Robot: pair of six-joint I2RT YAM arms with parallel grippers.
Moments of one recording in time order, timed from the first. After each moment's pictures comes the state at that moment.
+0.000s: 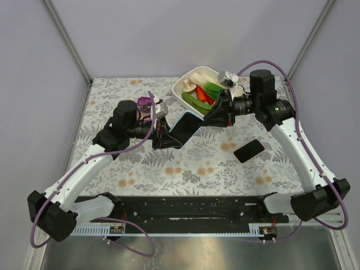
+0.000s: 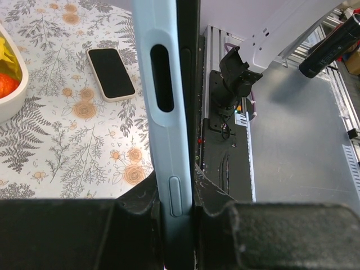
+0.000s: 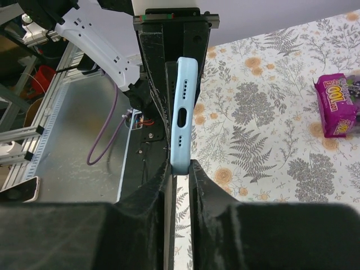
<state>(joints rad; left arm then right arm) -0.53 1.10 1.02 -0.25 1.00 -0.06 0.36 1.33 1.47 -0.57 -1.24 -0.14</state>
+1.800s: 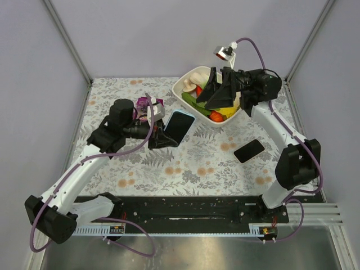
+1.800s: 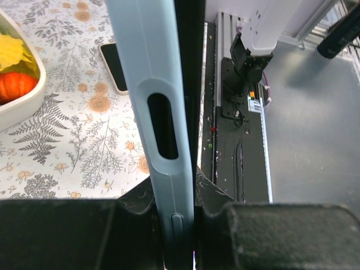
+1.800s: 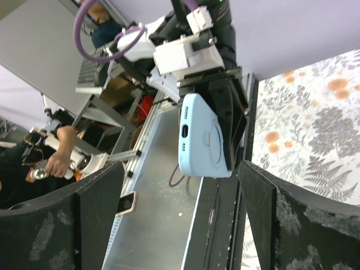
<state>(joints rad) -0.51 1.07 1.06 -0.39 1.01 0.13 0.32 1.62 1.40 1.31 -1.51 1.69</state>
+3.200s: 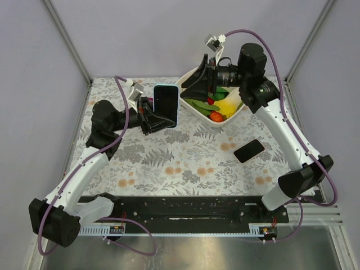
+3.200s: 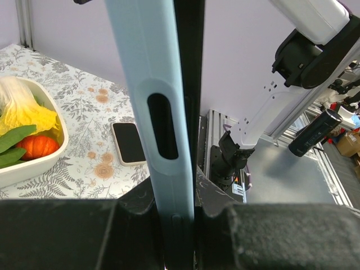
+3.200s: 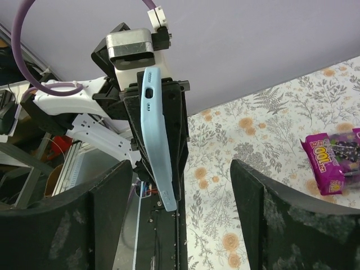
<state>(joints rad) -0.36 1.06 0.95 0.33 1.03 -0.54 0.47 1.57 1.81 -0.21 -1.06 0.42</state>
